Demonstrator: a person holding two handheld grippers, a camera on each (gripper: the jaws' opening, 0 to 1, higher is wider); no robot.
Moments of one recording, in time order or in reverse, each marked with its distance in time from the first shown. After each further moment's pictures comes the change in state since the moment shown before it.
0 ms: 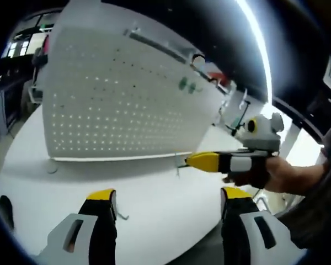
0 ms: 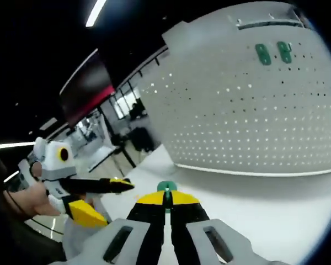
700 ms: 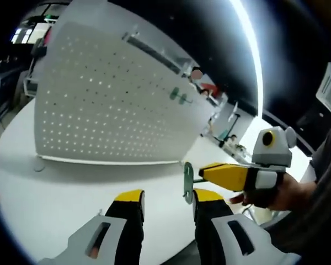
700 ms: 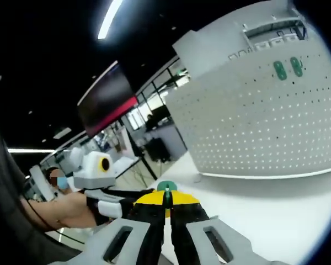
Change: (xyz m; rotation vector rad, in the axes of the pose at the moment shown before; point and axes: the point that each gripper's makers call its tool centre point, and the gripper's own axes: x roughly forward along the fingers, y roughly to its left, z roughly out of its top) left arm -0.003 -0.018 0.013 -0.070 -0.068 -0.117; right arm -0.017 0.060 0.015 -0.008 -0.092 0.088
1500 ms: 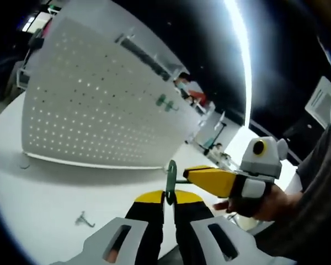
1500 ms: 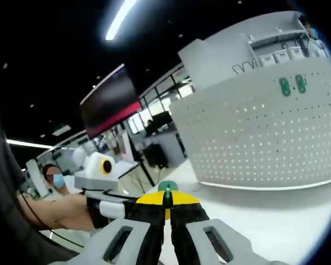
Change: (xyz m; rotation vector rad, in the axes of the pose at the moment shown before) left arm 0.001 -0.026 0.007 -0.041 -0.033 -0.109; right arm 0.001 0.007 0.010 -0.064 -0.042 -0.007
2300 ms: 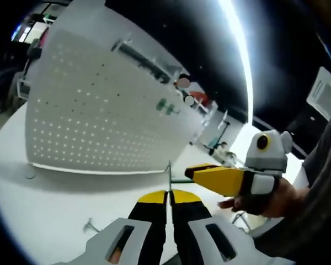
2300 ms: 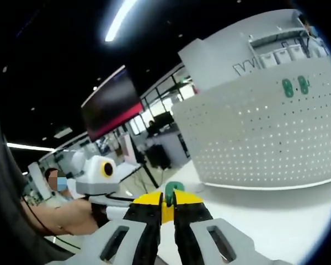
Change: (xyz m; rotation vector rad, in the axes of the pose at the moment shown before) left arm -0.001 0.002 0.010 0.071 -0.015 0.046; right arm 0.000 0.007 0.011 0.043 -0.009 0.014
